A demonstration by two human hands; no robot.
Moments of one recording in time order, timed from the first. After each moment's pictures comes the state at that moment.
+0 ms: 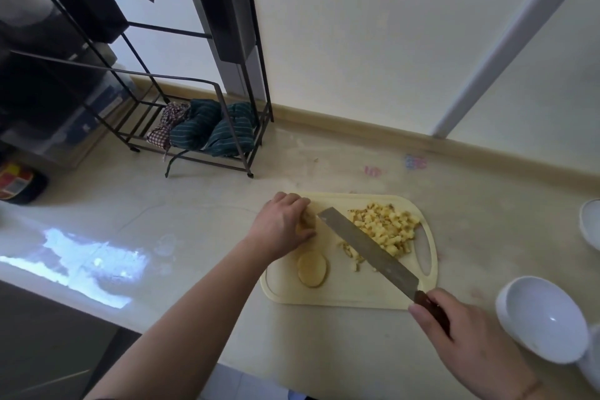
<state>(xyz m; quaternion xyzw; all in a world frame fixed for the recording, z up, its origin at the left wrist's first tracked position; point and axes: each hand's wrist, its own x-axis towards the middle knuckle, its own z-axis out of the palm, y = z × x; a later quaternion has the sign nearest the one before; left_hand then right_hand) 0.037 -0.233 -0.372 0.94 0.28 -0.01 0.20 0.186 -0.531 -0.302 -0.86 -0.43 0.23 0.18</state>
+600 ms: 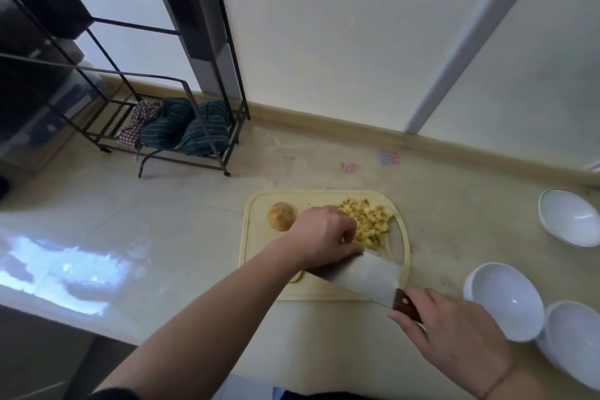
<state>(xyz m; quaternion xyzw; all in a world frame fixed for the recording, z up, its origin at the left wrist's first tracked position) 0.109 -0.301 -0.343 0.96 0.10 0.00 0.27 0.192 -0.545 -0.301 -0.82 -0.57 0.00 0.00</state>
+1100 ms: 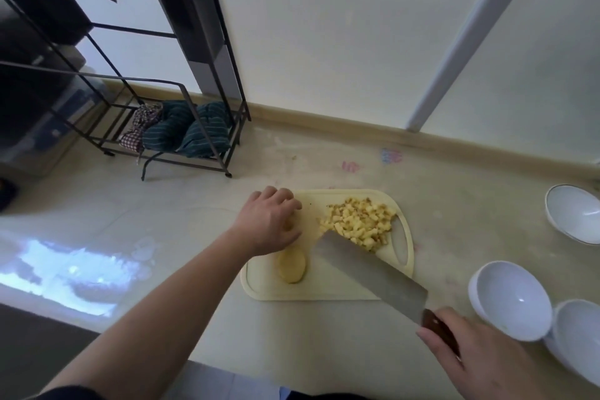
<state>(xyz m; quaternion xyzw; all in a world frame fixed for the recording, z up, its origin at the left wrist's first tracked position) 0.054 -0.233 -0.368 0.97 0.19 -0.07 0.11 0.191 -0.580 -0.282 -0.88 -0.43 0.20 0.04</state>
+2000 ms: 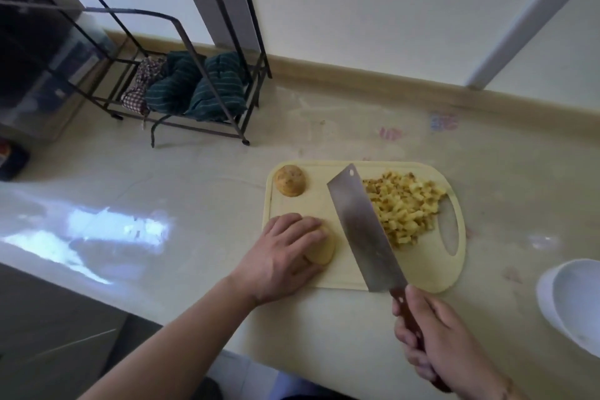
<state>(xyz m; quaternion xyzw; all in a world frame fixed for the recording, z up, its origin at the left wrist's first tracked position) -0.022 -0.284 -0.422 0.97 0.10 0.12 0.21 0.144 -0.503 -0.336 -0.67 -0.06 0.60 0.44</state>
